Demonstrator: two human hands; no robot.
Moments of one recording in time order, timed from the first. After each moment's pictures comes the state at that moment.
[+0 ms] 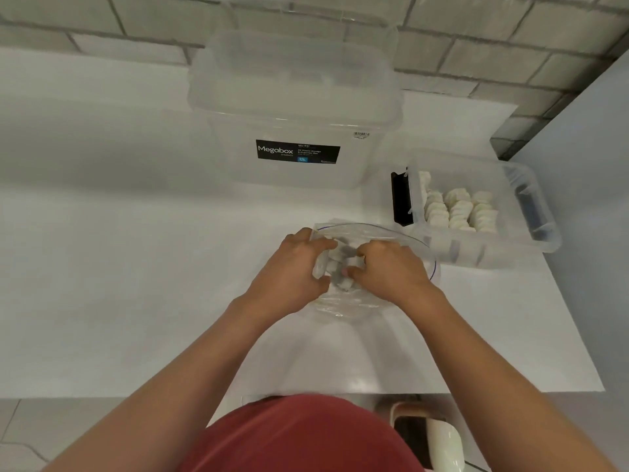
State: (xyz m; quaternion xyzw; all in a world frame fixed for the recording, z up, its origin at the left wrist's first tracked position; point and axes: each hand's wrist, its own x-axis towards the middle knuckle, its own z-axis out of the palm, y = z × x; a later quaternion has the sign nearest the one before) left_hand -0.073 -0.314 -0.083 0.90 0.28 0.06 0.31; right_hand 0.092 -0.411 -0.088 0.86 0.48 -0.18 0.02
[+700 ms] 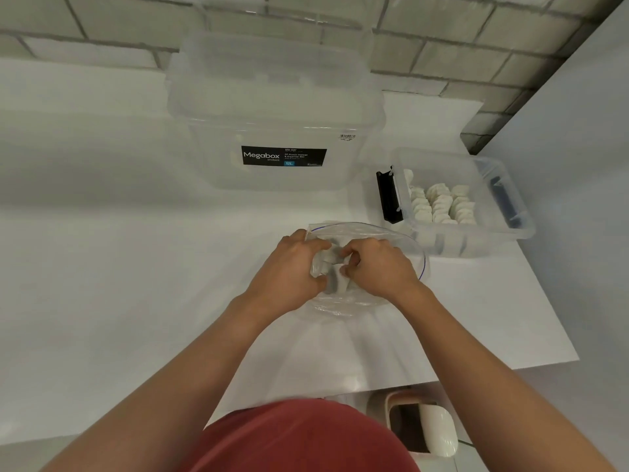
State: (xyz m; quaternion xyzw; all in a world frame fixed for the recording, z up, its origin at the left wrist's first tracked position) left_hand -0.068 -0.300 -0.087 0.90 0.25 0.05 0.34; right_hand 0.088 -0.407 -0.099 0.89 0.41 -0.21 -0.07
